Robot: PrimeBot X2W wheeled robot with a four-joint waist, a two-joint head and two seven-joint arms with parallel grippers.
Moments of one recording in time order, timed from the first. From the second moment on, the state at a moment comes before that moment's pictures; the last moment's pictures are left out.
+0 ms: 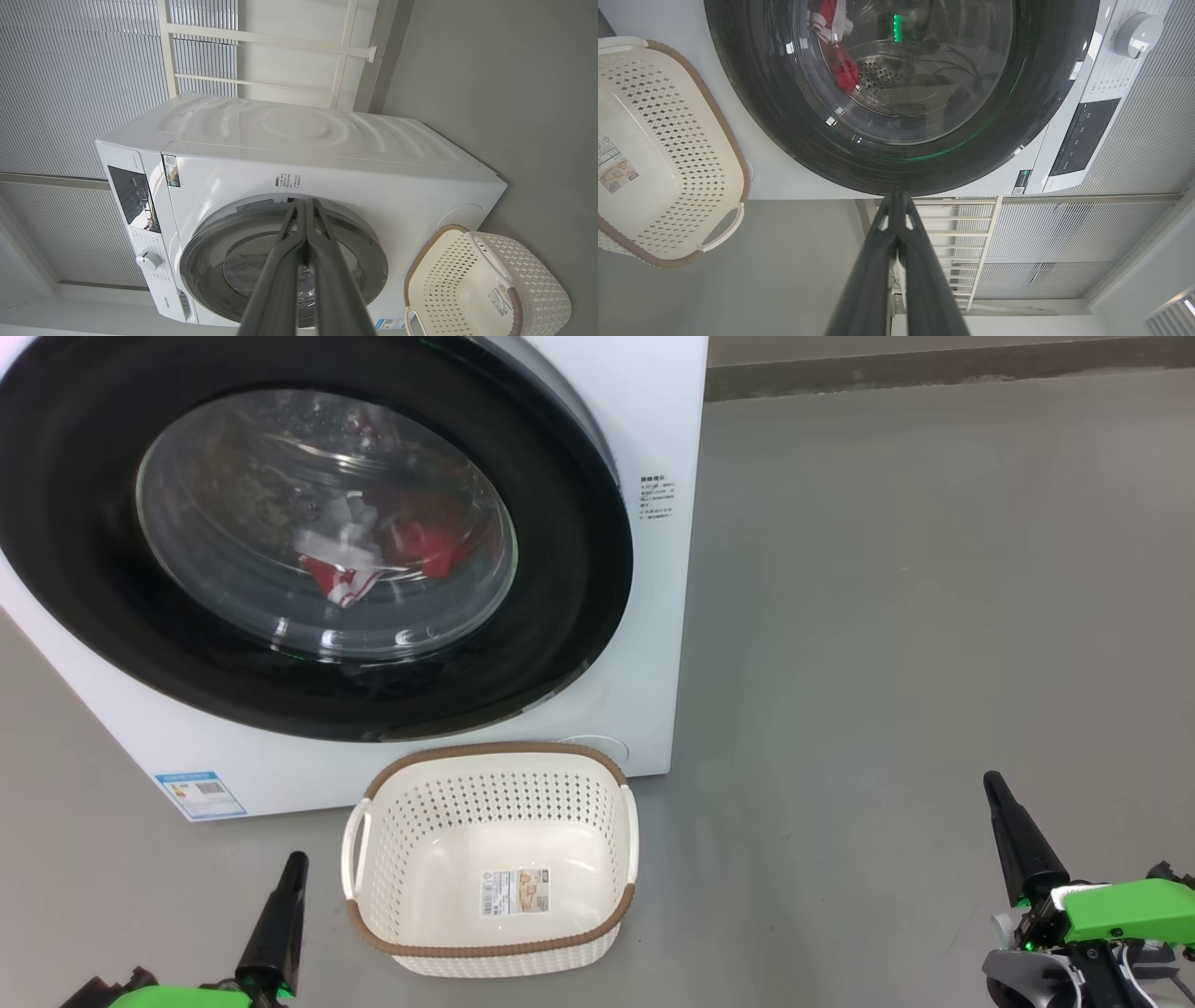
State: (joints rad) left arm -0.07 0.04 0.08 0.27 -1.62 -0.12 0.11; right arm -0.07 -0.03 -0.14 0.27 1.61 0.13 0.11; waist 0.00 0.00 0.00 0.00
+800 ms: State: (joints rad) left arm -0.07 0.04 0.08 0.27 -1.62 -0.12 0.11; right arm -0.07 -0.03 -0.14 0.27 1.61 0.13 0.11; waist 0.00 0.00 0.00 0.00
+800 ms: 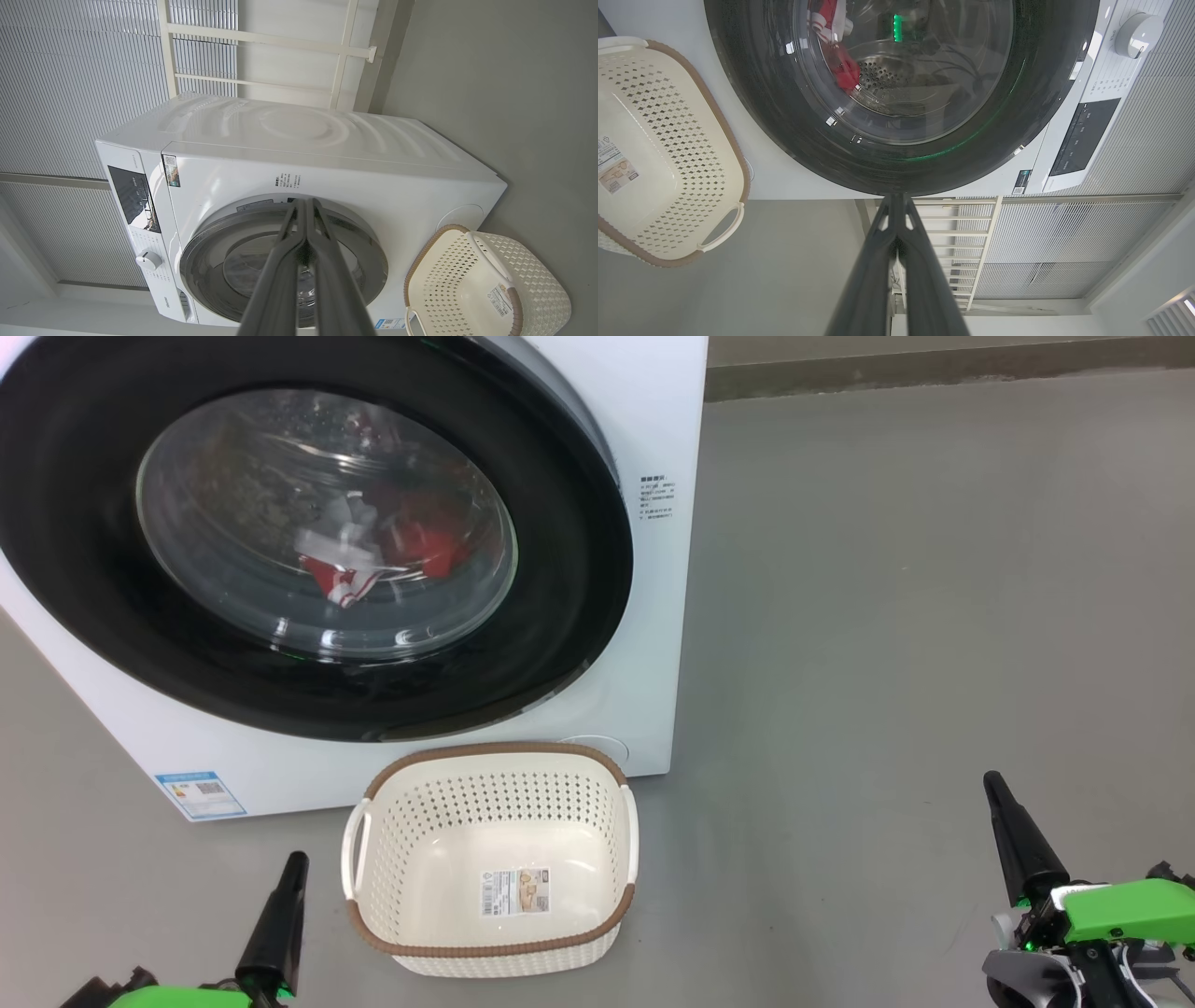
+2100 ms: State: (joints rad) left arm 0.00 0.02 0.05 0.26 -1.26 -0.12 0.02; right arm 0.00 -0.04 -0.07 0.32 1.34 0.13 0.02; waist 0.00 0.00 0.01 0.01
